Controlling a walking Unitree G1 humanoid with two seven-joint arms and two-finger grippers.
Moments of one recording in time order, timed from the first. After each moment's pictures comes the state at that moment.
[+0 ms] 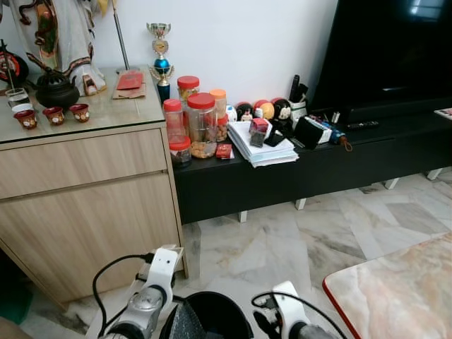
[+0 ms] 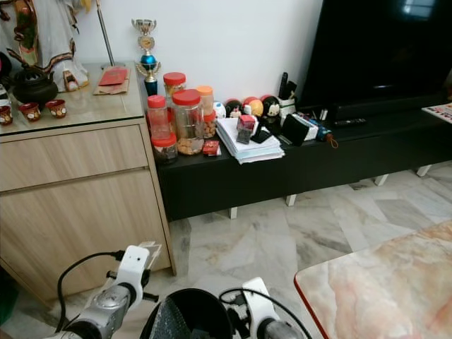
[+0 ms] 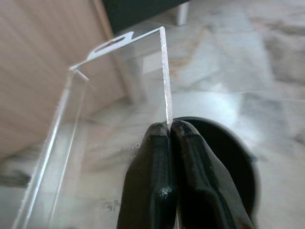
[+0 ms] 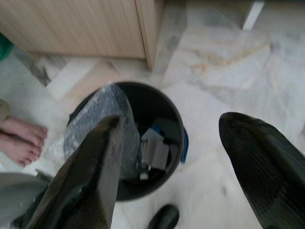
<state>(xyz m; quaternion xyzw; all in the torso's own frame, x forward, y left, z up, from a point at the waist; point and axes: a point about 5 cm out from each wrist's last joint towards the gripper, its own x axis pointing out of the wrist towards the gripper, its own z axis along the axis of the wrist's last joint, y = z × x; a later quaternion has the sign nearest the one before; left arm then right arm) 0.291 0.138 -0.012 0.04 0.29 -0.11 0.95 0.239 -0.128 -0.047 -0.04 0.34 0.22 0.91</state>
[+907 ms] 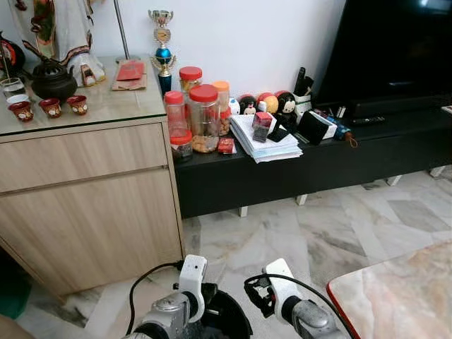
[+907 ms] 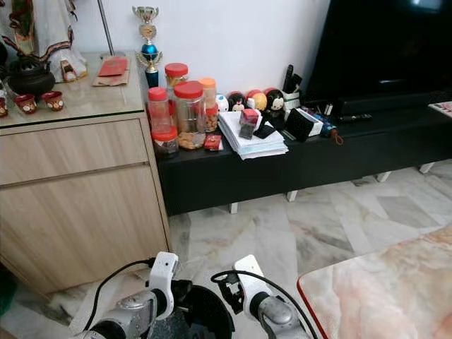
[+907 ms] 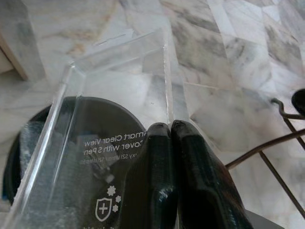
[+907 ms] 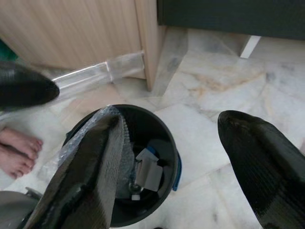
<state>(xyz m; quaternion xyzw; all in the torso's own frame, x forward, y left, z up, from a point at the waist) 0.277 0.092 -0.020 -0.08 0.34 -0.22 0.91 0.259 -0.124 -0.023 -0.06 0.29 0.25 0.92</state>
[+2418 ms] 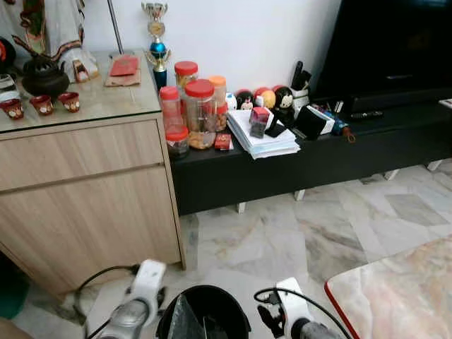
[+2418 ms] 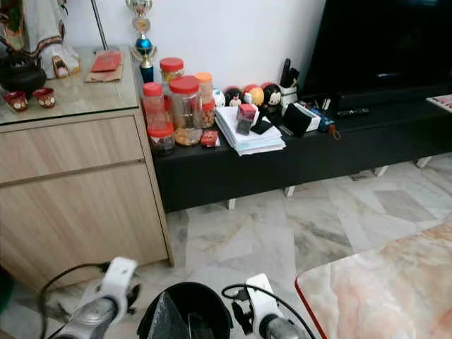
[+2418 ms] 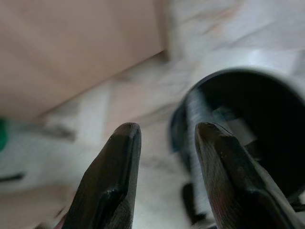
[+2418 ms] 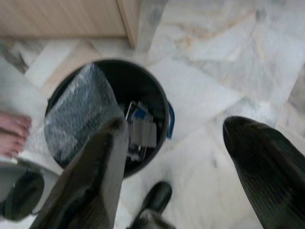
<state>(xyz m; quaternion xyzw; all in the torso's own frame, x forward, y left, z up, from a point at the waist) 0.251 0.208 -0.037 0.12 0.34 -0.01 0.93 0.219 -0.145 -0.061 -0.05 0.38 0.16 0.91</state>
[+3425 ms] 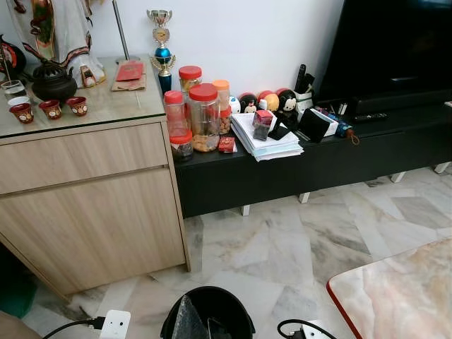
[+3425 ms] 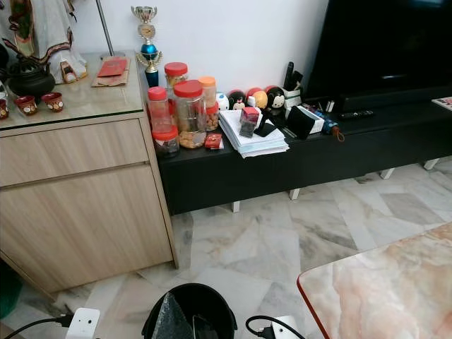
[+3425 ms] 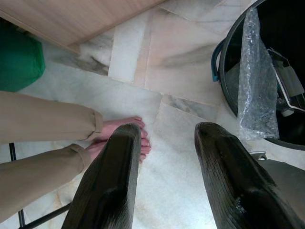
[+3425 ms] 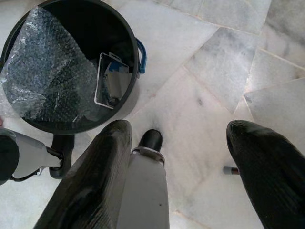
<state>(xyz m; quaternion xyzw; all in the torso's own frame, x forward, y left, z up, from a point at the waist) 0.189 0.232 -0.071 0.12 0.42 0.07 0.90 0.164 -0.177 -0.092 -0.03 0.47 0.06 0.88</state>
